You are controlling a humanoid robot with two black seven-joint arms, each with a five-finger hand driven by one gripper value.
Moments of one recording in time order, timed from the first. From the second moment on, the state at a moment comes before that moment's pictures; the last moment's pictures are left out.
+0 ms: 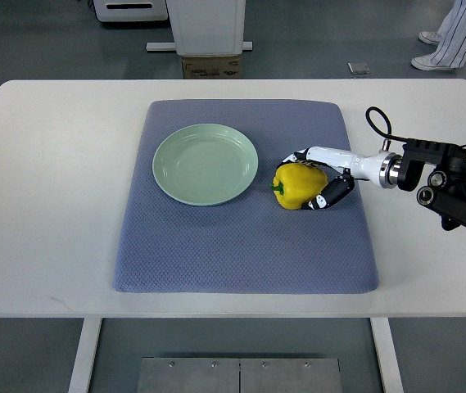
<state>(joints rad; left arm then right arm) -0.02 0.00 -0.11 -0.23 0.09 0.18 -0.17 1.07 -0.40 0.06 0.92 -1.08 0.18 0.27</state>
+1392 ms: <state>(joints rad) -0.02 0.00 -0.11 -0.23 0.09 0.18 -0.17 1.26 -0.04 0.11 0.73 -1.07 0.16 0.15</state>
